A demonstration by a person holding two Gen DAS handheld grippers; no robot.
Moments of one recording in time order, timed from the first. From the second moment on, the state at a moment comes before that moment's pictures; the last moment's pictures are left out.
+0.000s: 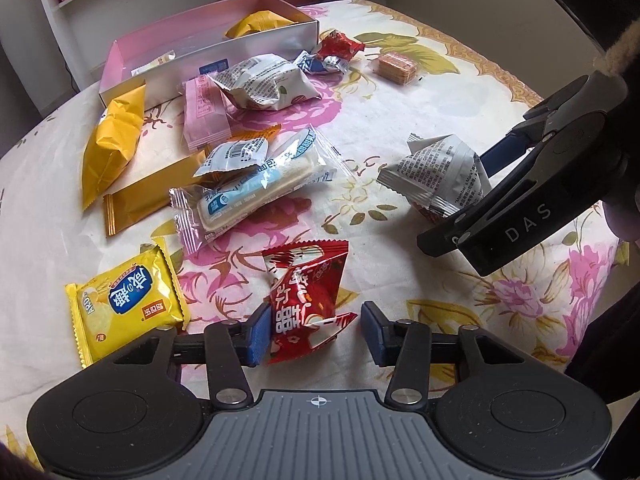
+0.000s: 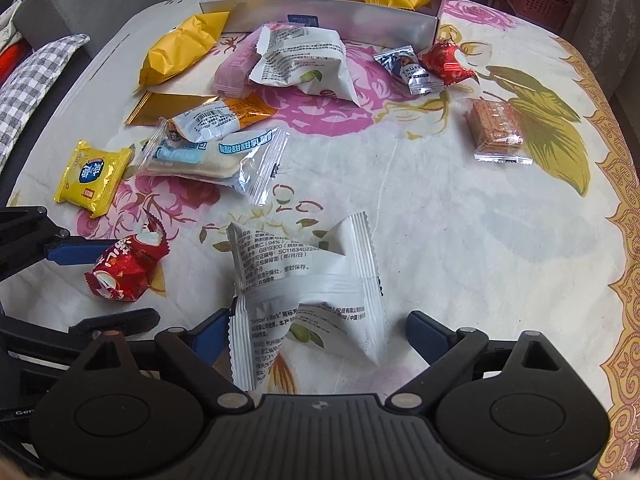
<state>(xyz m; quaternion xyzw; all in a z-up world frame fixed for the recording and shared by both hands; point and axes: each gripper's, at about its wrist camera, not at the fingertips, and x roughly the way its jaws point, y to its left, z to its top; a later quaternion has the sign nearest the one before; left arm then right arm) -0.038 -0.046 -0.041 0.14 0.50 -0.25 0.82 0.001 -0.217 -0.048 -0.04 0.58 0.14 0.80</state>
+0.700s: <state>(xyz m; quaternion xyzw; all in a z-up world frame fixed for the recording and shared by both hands) -0.036 -0.040 -0.020 0.12 0.47 -0.25 0.84 -0.003 -0.217 -0.037 -0.03 0.55 0.15 0.82</state>
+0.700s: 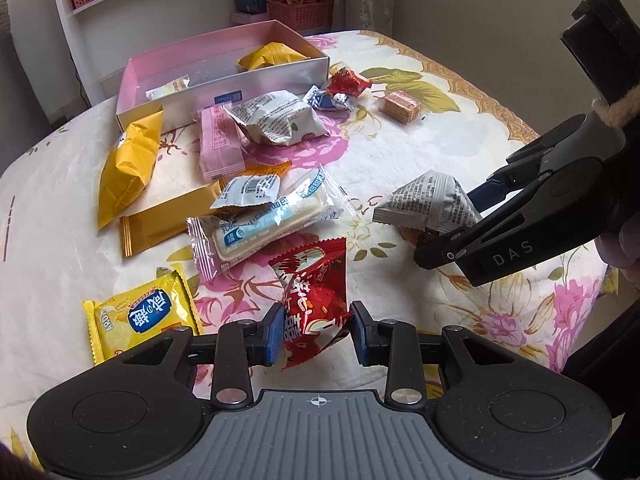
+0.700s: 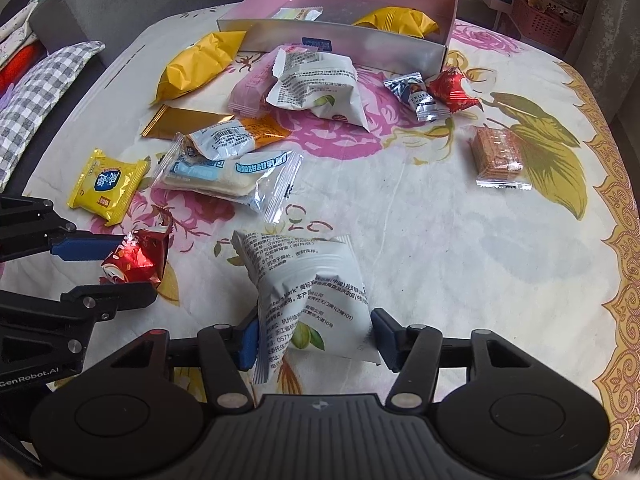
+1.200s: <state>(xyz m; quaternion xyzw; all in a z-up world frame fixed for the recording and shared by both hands) -0.012 -0.030 0.017 0.08 0.42 -0.23 0.87 0.023 -0.231 0.002 0.03 0.51 0.14 0.85</state>
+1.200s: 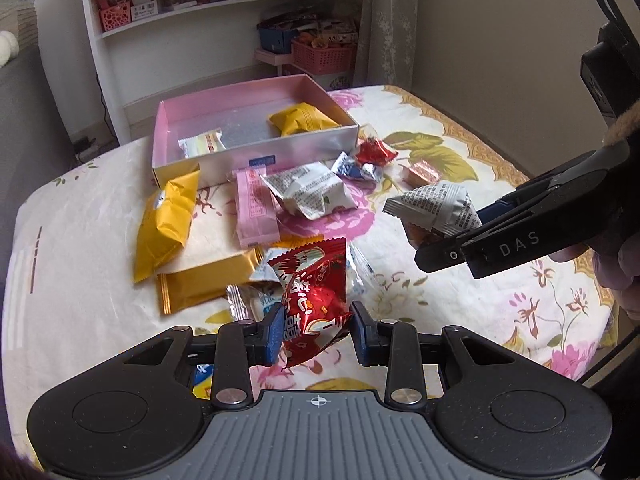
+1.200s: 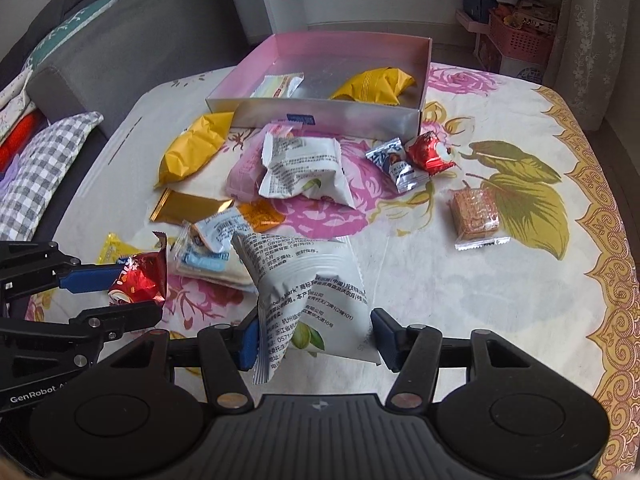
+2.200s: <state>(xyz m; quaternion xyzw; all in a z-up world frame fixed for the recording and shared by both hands) 0.153 -0.013 0.026 0.05 0.41 -0.13 0.90 0.149 -0.223 0.016 0.19 0.42 0.13 0.88</state>
